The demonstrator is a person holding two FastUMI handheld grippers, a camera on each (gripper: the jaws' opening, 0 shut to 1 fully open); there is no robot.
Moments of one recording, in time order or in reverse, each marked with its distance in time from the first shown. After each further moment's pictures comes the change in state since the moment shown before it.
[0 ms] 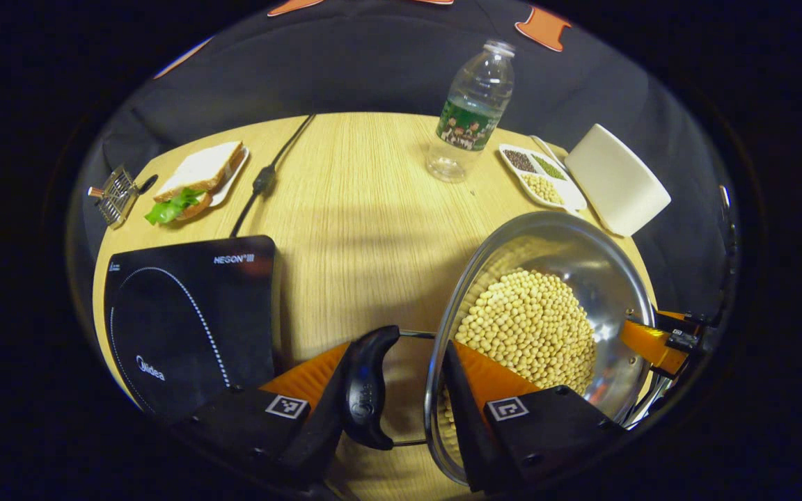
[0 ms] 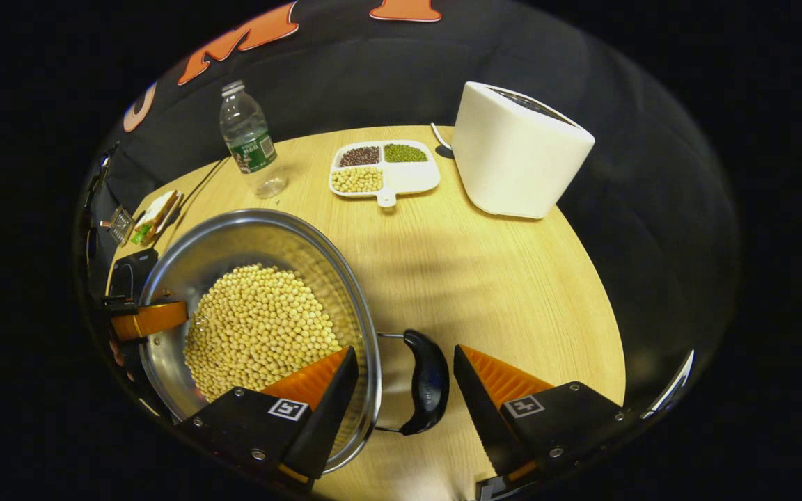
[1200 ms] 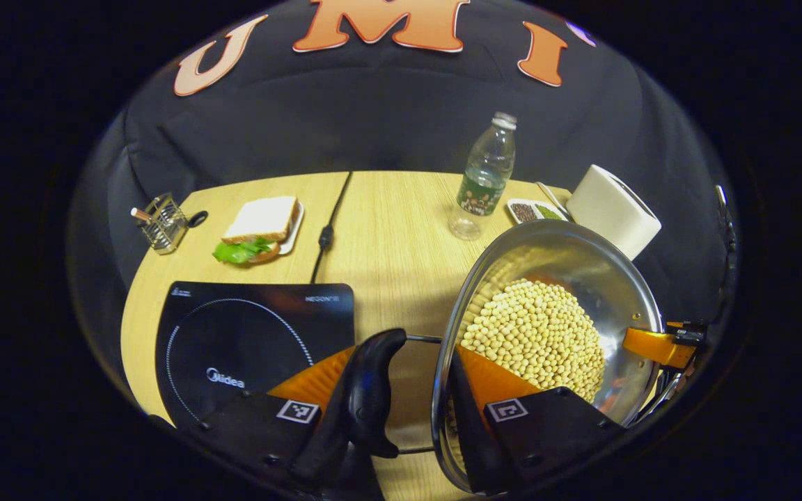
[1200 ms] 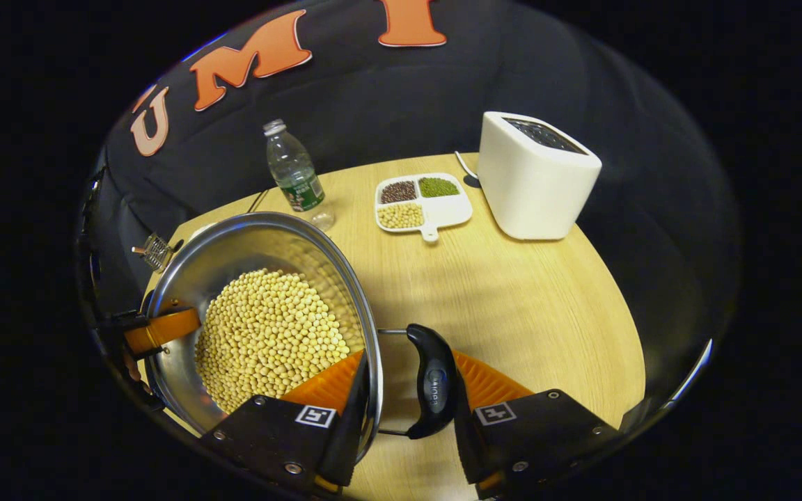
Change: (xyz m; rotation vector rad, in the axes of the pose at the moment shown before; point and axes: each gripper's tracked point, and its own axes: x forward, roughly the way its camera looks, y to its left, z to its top) left arm -0.092 0.039 0.051 0.022 -0.281 0.100; right arm -0.057 0.051 0.039 0.030 -0.137 0.153
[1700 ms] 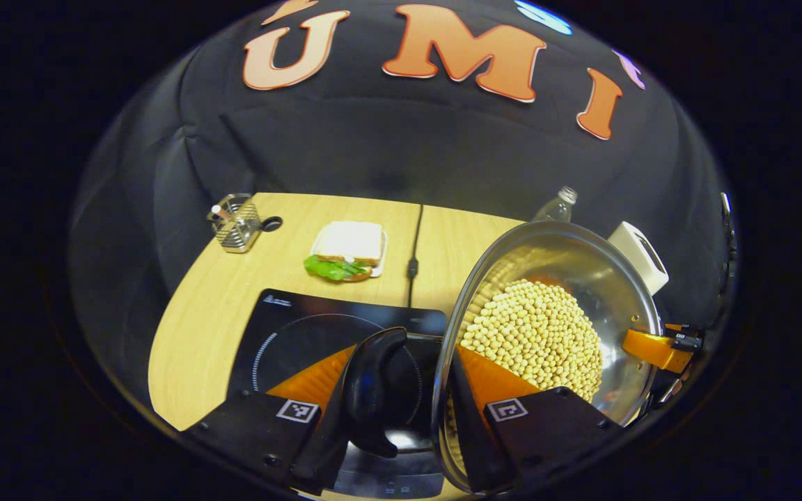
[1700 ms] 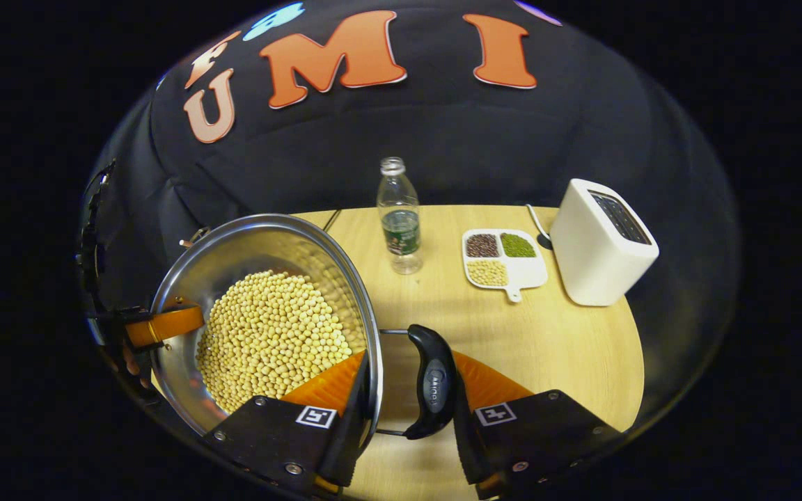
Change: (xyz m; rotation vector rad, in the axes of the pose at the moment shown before) left arm -0.102 0.101 0.043 -0.157 -0.056 0.113; right arm -0.032 0.120 0.054 -0.148 -0.093 0.138
